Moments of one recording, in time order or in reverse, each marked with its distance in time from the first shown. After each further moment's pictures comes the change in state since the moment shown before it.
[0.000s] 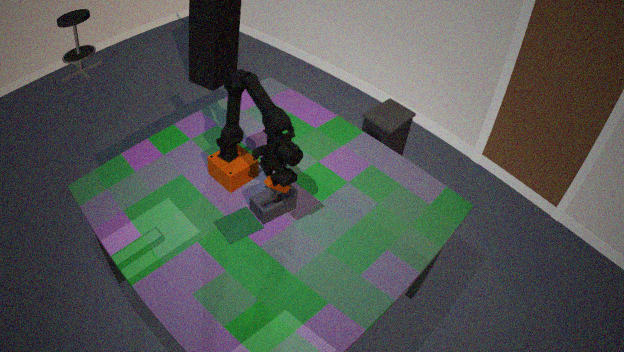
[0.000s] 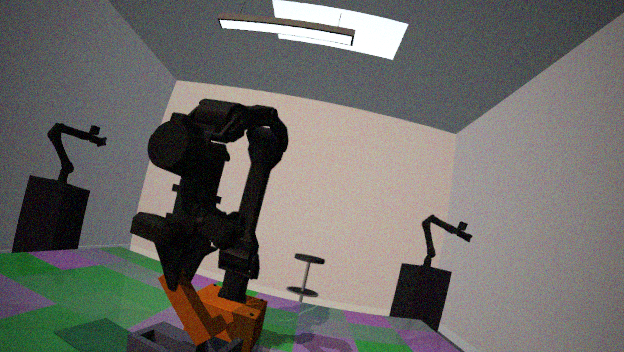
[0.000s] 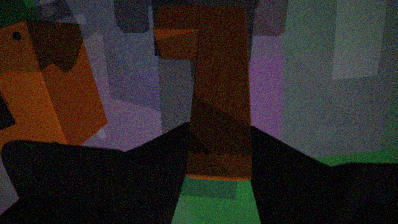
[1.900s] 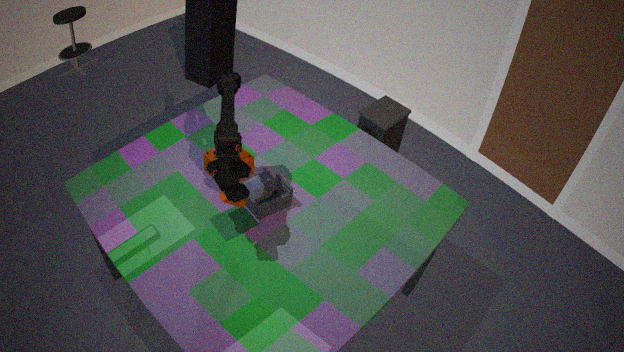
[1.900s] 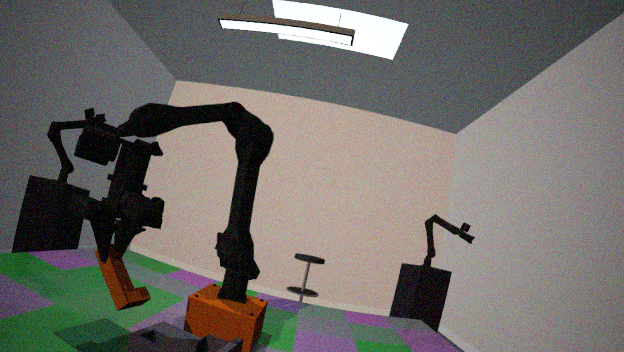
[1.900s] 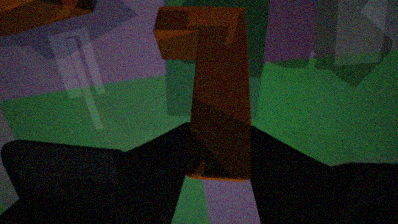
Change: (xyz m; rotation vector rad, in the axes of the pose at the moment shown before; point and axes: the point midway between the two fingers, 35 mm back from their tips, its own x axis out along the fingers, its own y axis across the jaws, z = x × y) arm 0.011 0.013 -0.161 0.004 0.014 -0.009
